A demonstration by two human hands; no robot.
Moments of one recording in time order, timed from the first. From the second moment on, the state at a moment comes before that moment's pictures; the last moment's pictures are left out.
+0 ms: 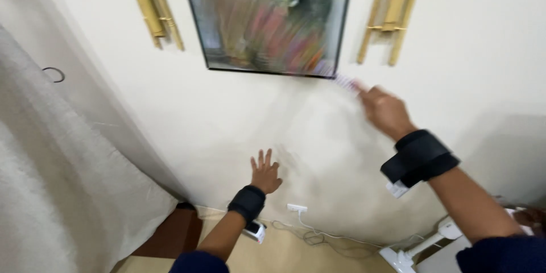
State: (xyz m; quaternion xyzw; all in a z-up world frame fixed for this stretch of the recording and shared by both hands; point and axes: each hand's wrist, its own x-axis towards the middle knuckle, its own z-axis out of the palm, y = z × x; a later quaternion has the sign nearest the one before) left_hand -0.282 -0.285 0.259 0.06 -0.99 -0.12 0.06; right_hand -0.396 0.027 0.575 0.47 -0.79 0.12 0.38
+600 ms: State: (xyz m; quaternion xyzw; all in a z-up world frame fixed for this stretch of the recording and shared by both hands) left_hand -0.295 -0.071 0.255 0.10 -0.98 -0.16 -0.02; right_hand -0.418 0.187 0.589 0.43 -0.68 0.37 0.46
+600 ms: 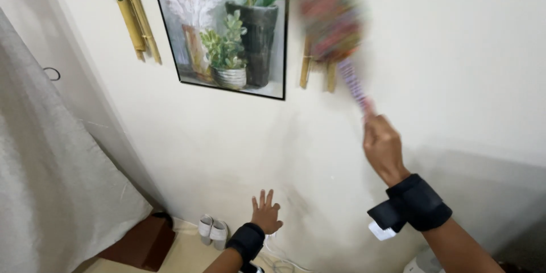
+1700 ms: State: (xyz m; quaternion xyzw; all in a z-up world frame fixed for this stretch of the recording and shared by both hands) left_hand -0.316 -0.026 0.447 -0.01 -0.94 -0.07 0.33; right_hand -0.480 0.272 0.495 0.35 -0.82 0.26 0.38
